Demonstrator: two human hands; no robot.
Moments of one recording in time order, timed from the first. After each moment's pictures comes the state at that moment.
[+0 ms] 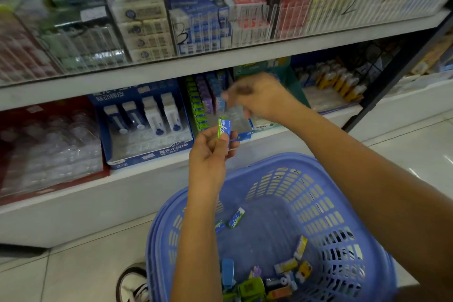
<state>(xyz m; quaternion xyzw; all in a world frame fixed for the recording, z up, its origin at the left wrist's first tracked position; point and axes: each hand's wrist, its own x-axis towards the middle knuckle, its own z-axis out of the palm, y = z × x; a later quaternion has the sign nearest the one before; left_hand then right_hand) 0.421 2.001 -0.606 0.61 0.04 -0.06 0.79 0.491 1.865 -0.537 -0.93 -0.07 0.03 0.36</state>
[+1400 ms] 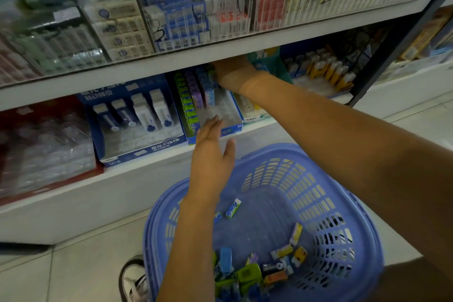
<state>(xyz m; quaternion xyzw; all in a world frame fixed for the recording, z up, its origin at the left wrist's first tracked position) 0.421 1.993 -0.622 0.90 -0.12 0.01 0.43 0.558 1.880 -0.539 -1.00 -0.06 0.03 0.07</state>
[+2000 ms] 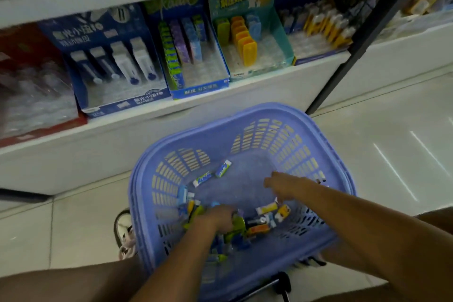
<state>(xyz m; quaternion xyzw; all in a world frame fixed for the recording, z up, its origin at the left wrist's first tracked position) 0.294 2.000 -0.808 0.83 -0.22 -0.50 0.11 0.315 1.793 -0.759 -0.85 0.01 0.53 0.07</state>
